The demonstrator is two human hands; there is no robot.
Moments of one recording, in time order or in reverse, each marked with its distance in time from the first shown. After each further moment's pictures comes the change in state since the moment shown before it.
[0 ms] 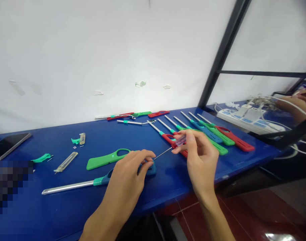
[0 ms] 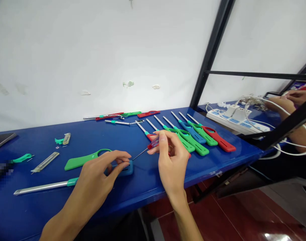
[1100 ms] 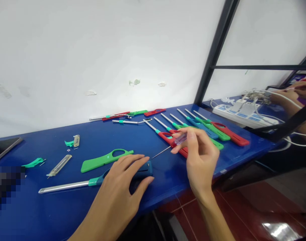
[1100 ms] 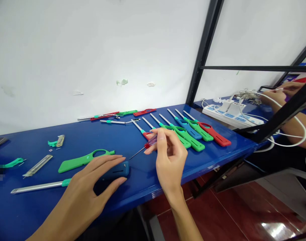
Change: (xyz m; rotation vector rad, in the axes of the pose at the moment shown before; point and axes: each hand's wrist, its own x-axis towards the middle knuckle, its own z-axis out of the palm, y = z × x) left_hand -0.027 -0.014 -0.001 0.143 -0.005 0.072; right_hand 0.000 -0.002 -0.001 0.077 0.062 -0.131
